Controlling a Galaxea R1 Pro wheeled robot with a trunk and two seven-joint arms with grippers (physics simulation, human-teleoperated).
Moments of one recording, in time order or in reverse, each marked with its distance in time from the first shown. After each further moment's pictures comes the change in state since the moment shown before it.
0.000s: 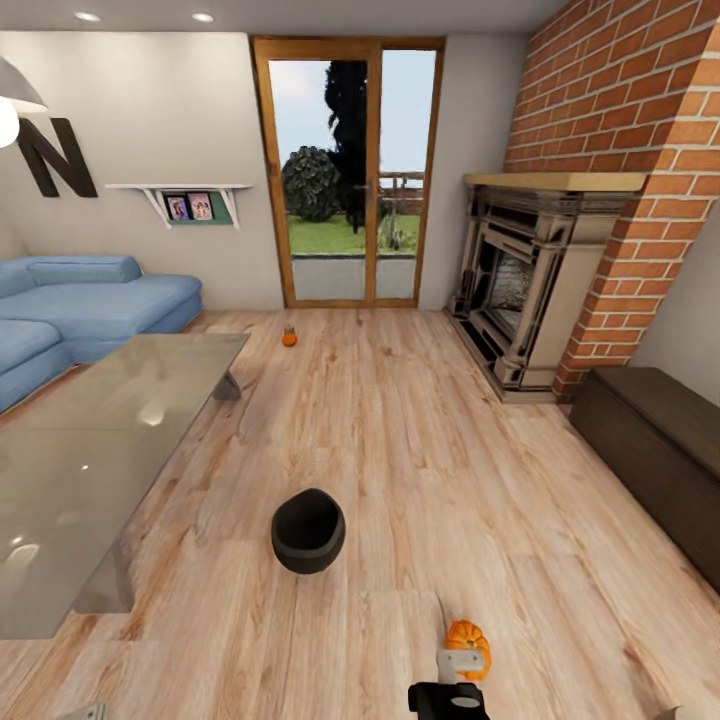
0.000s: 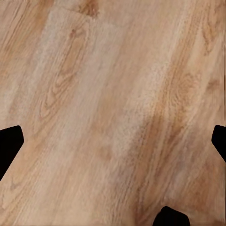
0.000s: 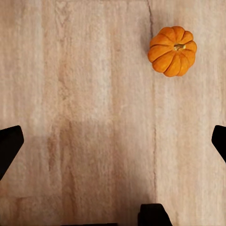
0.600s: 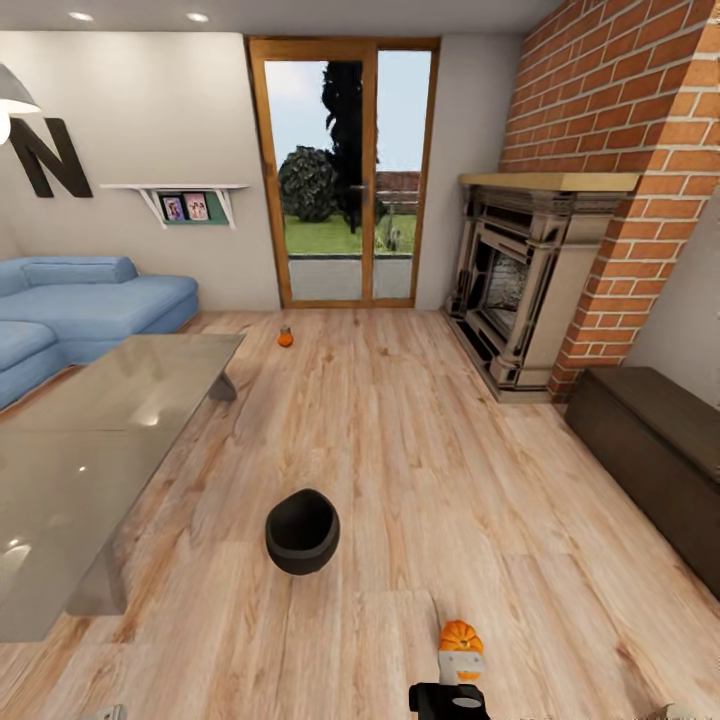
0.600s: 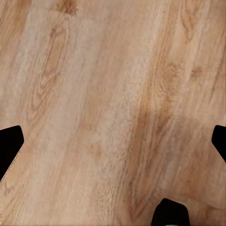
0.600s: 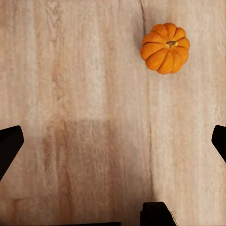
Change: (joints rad) left arm 0.000 0.001 -0.078 0.002 -0.003 -0.002 0.000; right arm 0.000 0.000 -0.008 0.002 -0.013 -0.001 -0.002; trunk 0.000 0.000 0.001
